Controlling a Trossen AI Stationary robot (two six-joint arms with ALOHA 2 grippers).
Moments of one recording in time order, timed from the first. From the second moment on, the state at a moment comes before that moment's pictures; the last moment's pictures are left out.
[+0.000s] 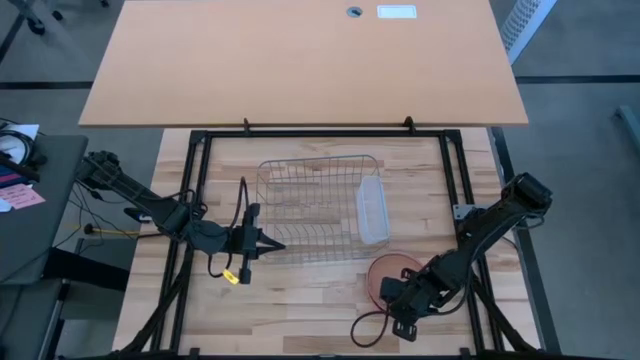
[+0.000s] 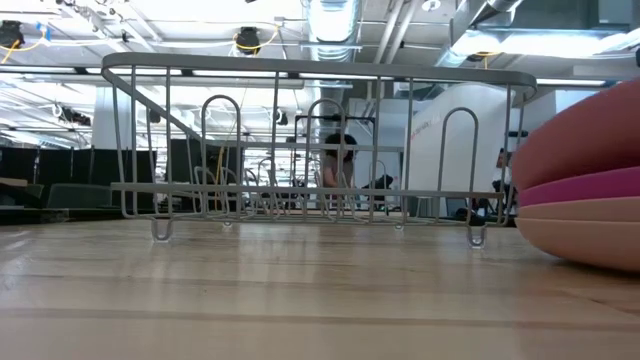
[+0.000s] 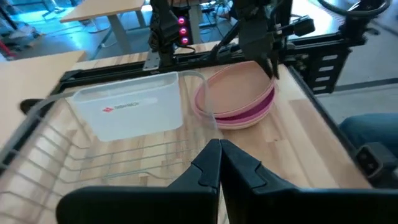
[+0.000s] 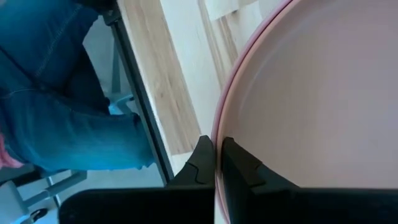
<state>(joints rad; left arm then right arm) -0.52 1.08 0.90 -0.16 -0.47 -0.05 0.71 1.61 1.13 -0.64 -0.08 1.09</state>
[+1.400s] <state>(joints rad) -0.52 2.11 1.40 0.38 -0.42 0.19 0.62 1.61 1.13 -0.58 -0.14 1.01</state>
